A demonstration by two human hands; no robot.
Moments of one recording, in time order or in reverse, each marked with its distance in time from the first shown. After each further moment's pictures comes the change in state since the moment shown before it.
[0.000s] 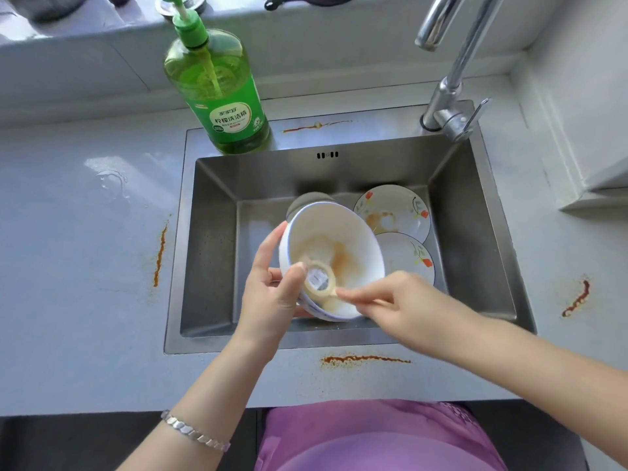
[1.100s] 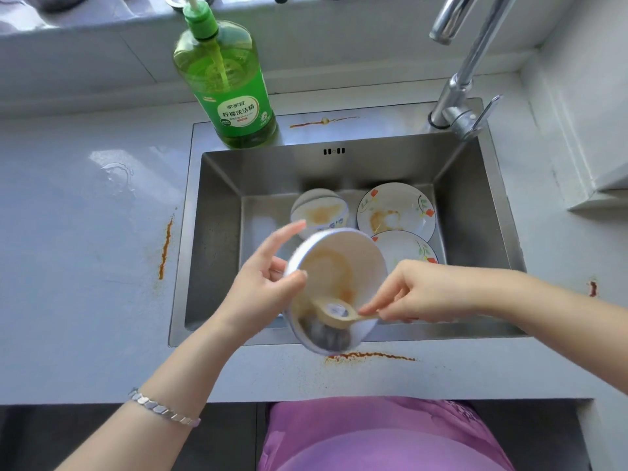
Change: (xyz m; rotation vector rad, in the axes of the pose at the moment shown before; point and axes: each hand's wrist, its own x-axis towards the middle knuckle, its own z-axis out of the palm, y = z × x) left_hand 0.009 0.008 -0.031 0.366 -0.212 0.056; right_hand 0.015 0.003 -0.030 -0.104 -0.373 0.179
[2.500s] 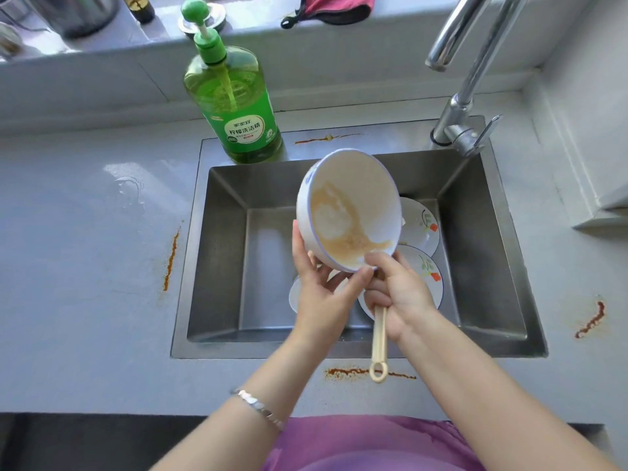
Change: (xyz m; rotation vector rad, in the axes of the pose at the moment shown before) left_hand 0.019 0.006 0.080 -0.502 0.216 0.158; right_hand 0.053 -0.015 0.030 1.773 0.618 -0.124
